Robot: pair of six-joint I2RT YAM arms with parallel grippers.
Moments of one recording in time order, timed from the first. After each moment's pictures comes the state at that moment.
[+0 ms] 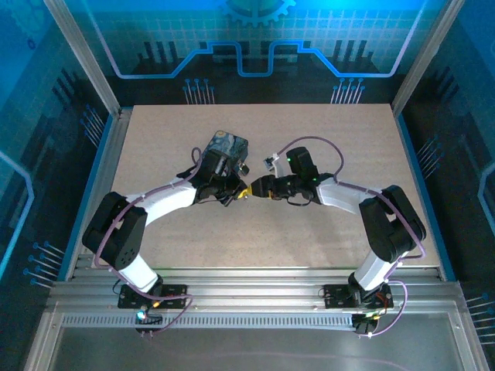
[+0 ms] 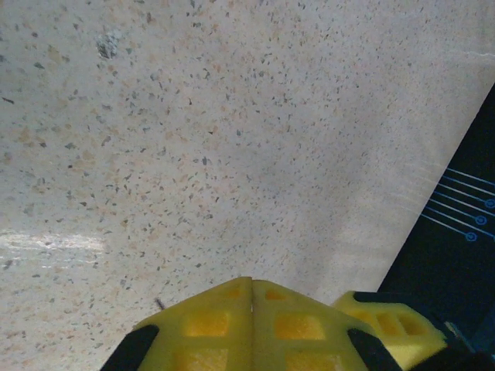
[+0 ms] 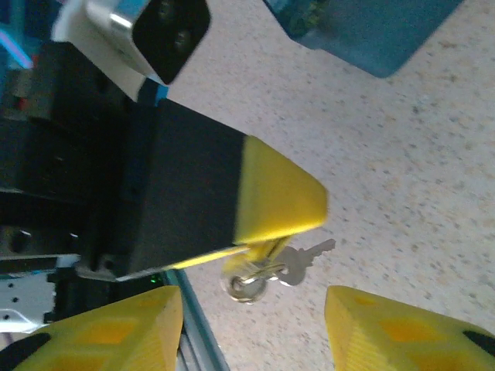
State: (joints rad) left arm -0.49 1.63 0.97 -0.21 0.34 -1.29; right arm 0.49 1.68 0.93 0.04 -0.80 0.61
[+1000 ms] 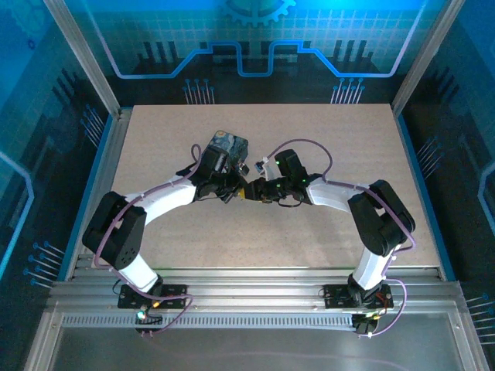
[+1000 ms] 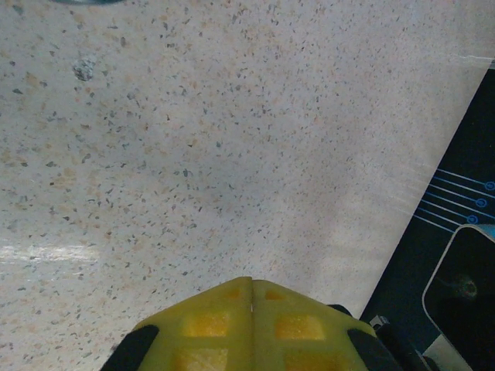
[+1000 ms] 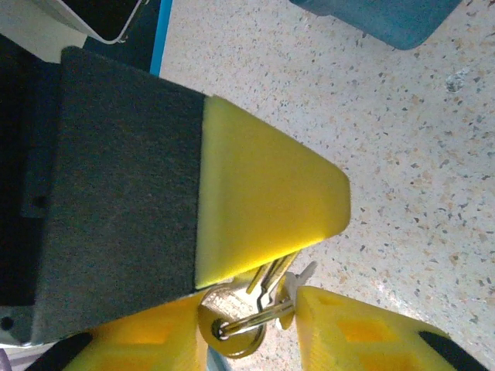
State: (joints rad) left arm -0.49 1.63 1.00 -0.21 0.34 -1.28; right arm 0.56 1.75 0.98 0.03 -0.76 0.65
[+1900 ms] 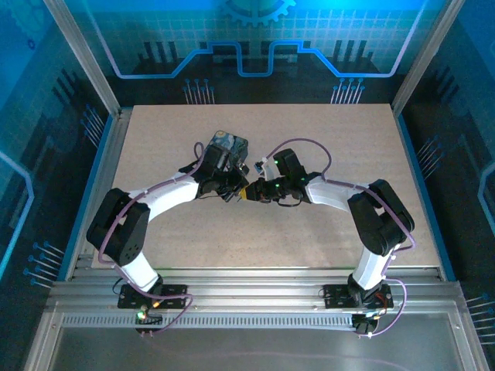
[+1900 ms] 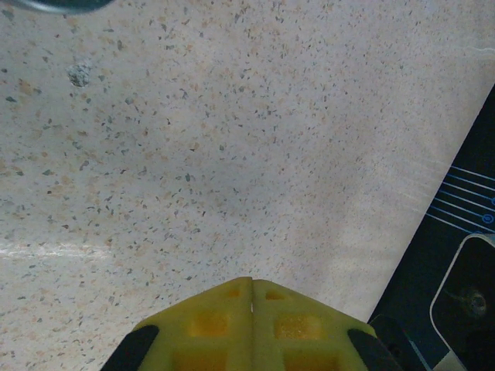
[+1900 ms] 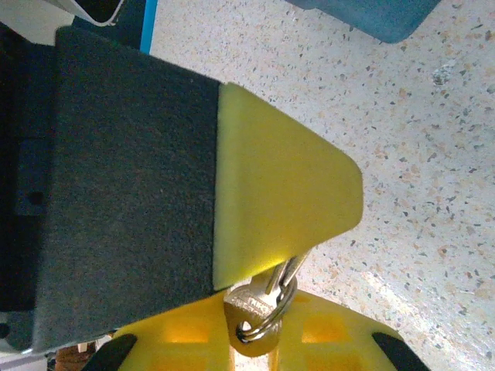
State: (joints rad) left arm -0.49 1.67 1.04 -0.26 0.35 -1.26; right arm 0.56 1.76 1.00 -0.03 -0.74 0.63
